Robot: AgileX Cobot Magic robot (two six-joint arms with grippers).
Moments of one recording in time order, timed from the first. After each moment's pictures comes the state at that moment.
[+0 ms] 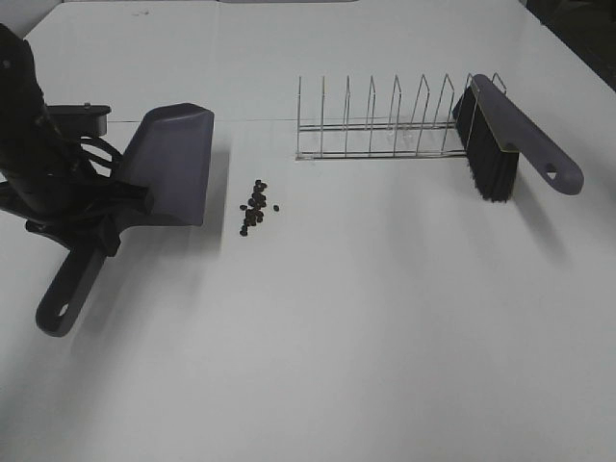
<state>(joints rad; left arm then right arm) -0.29 1.93 -1.18 -0.07 0.75 -0.17 -0.01 1.72 -1.49 0.11 0.76 -0.11</state>
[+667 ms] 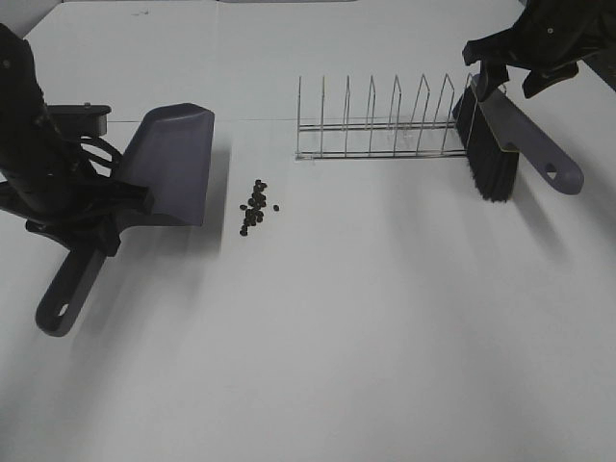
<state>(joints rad) -0.29 1.93 -1.18 -0.07 0.75 -0.17 -0.01 2.30 -2.00 0.07 0.91 -0.11</state>
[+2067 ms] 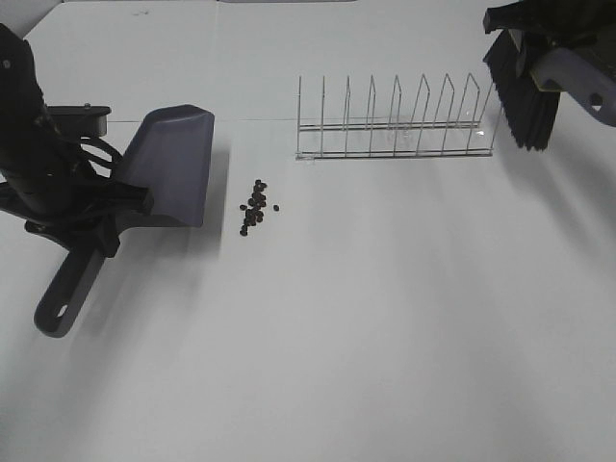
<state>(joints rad) -0.29 1.93 -1.18 -0.07 0.76 -0.17 -0.01 2.31 -2.23 -0.05 1.20 0.07</state>
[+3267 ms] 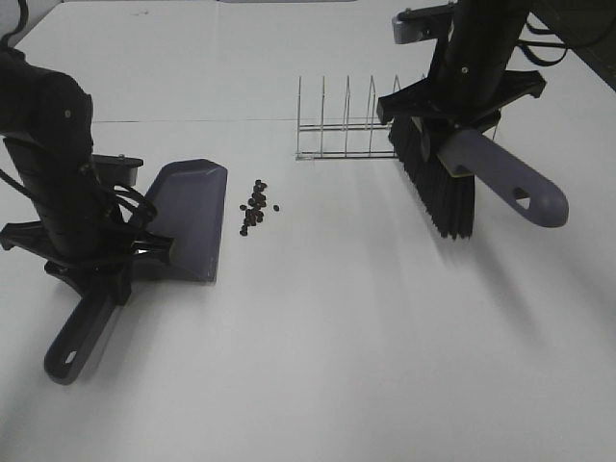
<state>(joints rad) -0.37 2.04 -1.18 0.00 0.82 -0.29 0.32 2.08 -1.63 -0.12 1.00 0.20</state>
